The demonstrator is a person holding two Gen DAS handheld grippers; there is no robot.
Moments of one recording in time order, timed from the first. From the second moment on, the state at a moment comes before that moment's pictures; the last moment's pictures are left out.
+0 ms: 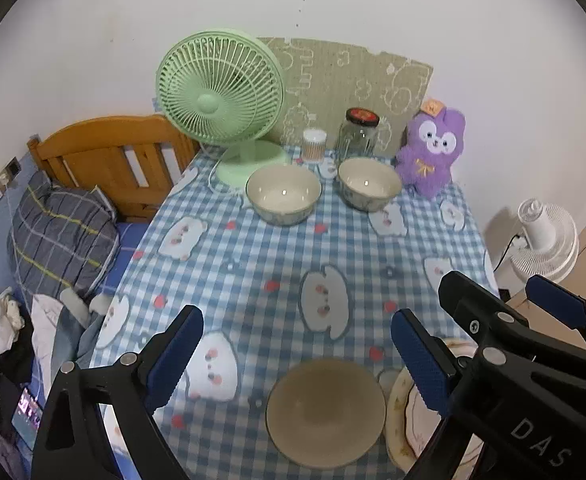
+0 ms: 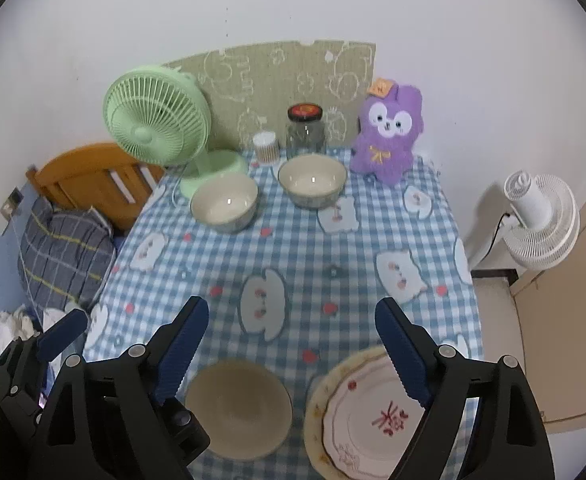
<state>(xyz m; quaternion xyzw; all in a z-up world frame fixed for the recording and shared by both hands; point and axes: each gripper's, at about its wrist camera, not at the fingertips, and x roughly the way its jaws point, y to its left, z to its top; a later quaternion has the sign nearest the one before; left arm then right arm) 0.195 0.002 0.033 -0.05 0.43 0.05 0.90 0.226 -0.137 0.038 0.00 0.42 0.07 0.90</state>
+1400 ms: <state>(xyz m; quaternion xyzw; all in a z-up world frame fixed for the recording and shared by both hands) 0.367 0.065 0.013 -0.04 0.43 0.05 0.90 0.399 -0.067 0.025 -0.04 0.39 0.04 0.92</state>
